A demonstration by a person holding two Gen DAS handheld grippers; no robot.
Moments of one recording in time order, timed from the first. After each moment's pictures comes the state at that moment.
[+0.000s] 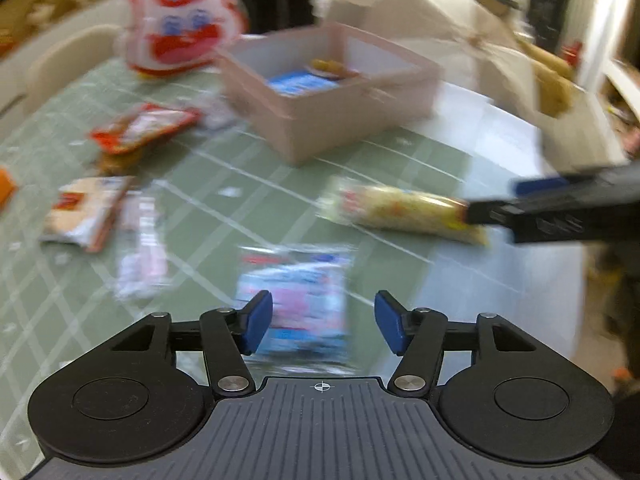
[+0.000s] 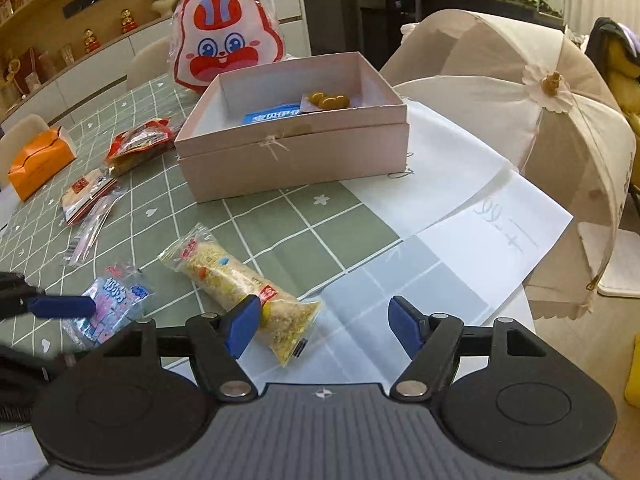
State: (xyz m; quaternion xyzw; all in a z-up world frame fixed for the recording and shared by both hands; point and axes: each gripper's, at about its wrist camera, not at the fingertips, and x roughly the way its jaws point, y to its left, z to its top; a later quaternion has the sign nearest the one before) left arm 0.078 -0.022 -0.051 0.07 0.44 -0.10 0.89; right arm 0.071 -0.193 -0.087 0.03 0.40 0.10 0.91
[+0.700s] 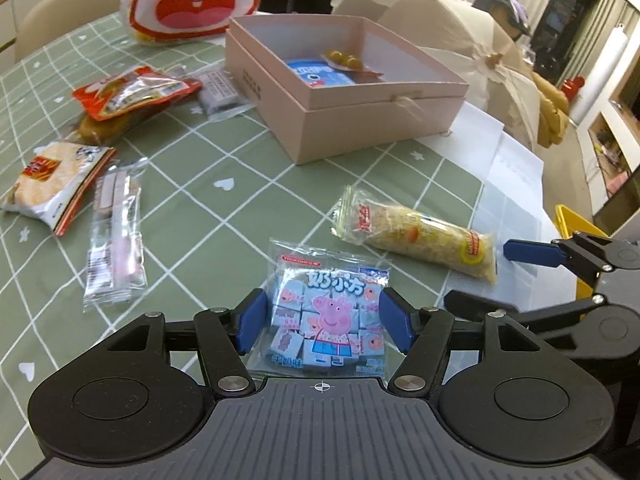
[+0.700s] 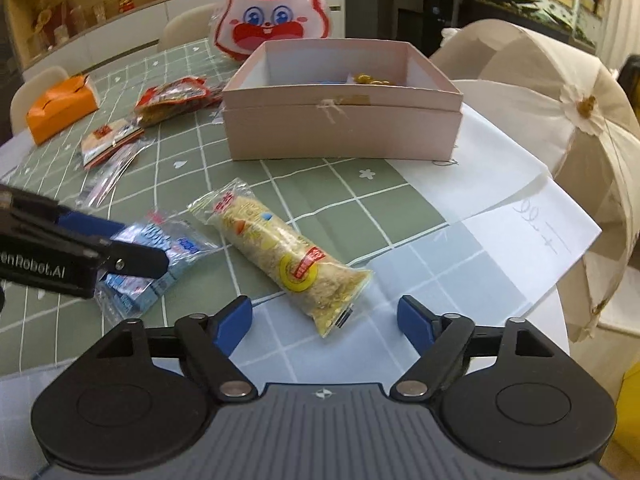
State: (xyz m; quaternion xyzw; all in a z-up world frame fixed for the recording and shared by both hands) left arm 0.114 -0.007 -0.067 -0.02 0.47 -0.14 0.87; right arm 0.057 -0.160 -0.106 -0.04 0.40 0.14 0.91
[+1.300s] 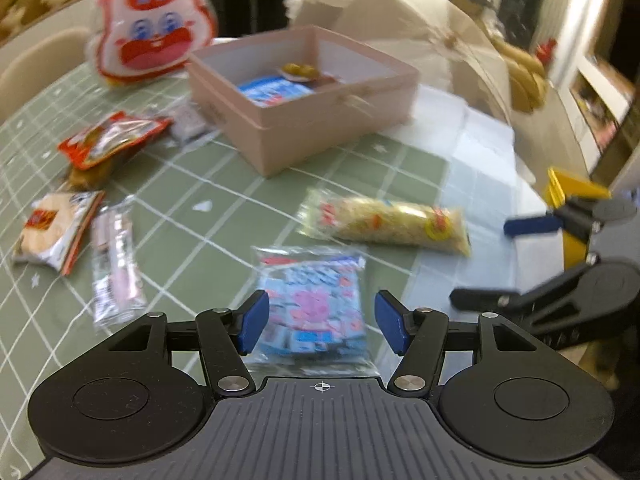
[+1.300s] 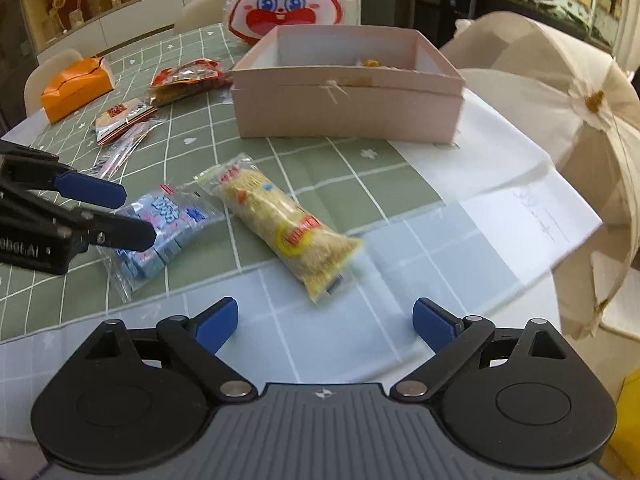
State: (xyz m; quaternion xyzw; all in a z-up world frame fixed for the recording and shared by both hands) left arm 0.090 -0.032 -0.054 0.07 0.45 -0.18 0.87; right arm 0.045 -0.182 -0.107 -0.04 0.42 0.15 0.89
